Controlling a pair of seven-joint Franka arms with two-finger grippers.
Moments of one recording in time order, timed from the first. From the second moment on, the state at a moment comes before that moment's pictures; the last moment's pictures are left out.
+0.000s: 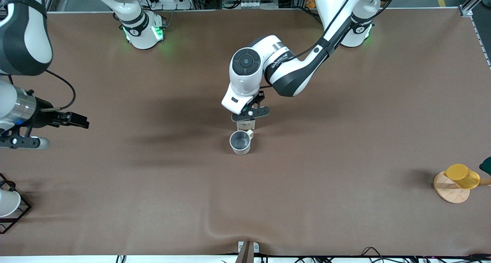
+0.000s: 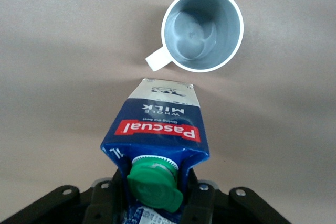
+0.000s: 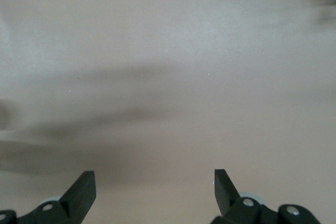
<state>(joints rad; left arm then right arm) -0.54 0.65 -0.37 -1.38 0.11 1.95 -1.10 -0.06 0.22 0.07 -1.51 0.01 1.64 0.06</state>
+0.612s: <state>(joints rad) -0.58 0.67 -0.37 -1.38 0.11 1.95 -1.08 -0.09 0.11 0.07 -1.51 0.01 1.53 -0.06</state>
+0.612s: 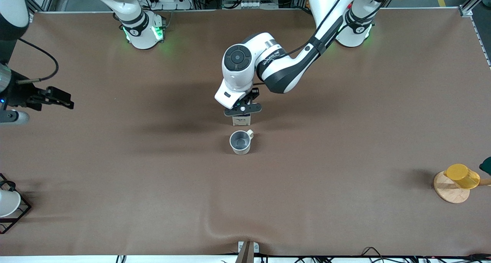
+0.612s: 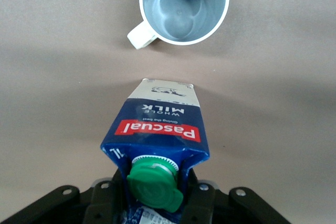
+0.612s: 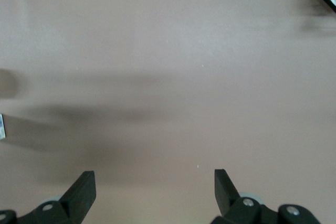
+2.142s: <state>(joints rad) -0.58 0.67 -0.33 -1.35 0.11 2.01 -1.04 -0.06 0.02 0.01 -1.49 0.02 1.41 -0.03</state>
